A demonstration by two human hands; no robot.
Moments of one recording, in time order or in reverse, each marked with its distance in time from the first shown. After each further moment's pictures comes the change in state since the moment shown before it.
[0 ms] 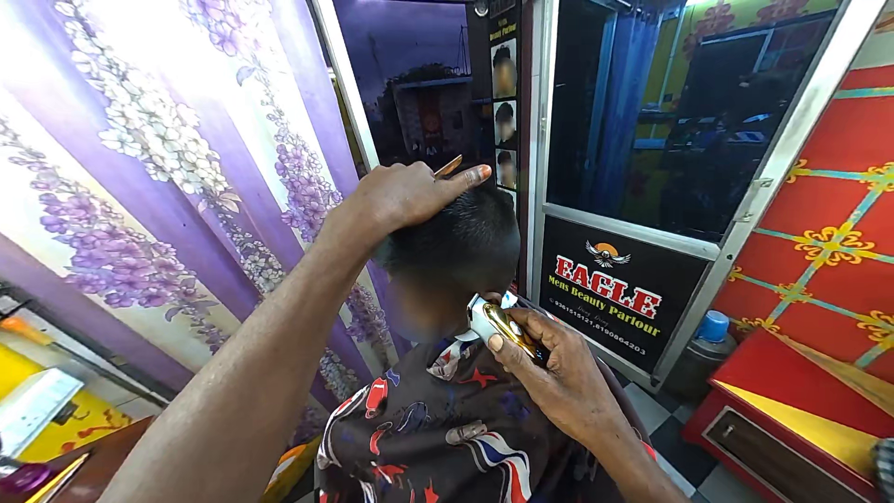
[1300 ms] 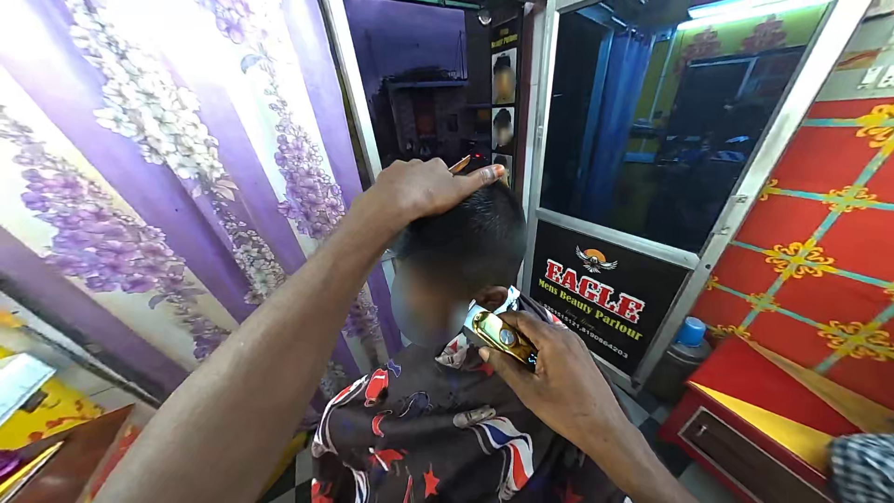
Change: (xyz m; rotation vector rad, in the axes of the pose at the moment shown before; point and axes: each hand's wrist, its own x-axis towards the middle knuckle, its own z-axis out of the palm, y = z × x) left_hand -0.008 0.001 -0.006 -0.048 -0.040 -0.017; right_hand -0.013 -0.026 0.007 -0.452 -0.004 -0.126
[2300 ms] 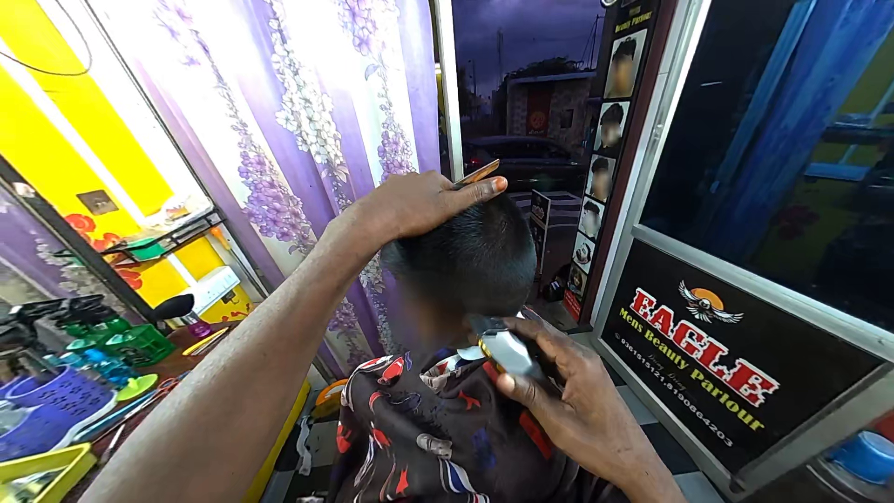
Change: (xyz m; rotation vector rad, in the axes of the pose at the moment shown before) left_hand -0.018 0.008 0.007 -0.013 0.058 -0.115; right_hand 0.042 0.087 -0.024 0.648 -0.290 -0.286
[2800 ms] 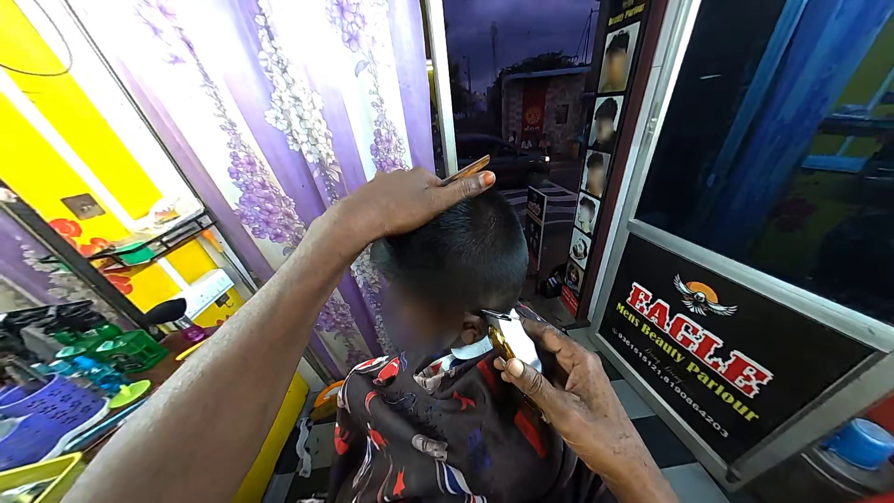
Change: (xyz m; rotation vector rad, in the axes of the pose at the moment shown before) left_hand 0.005 -0.005 0.002 -0.016 0.007 -0.003; right_hand -0.007 0.005 0.003 0.363 0.093 0.244
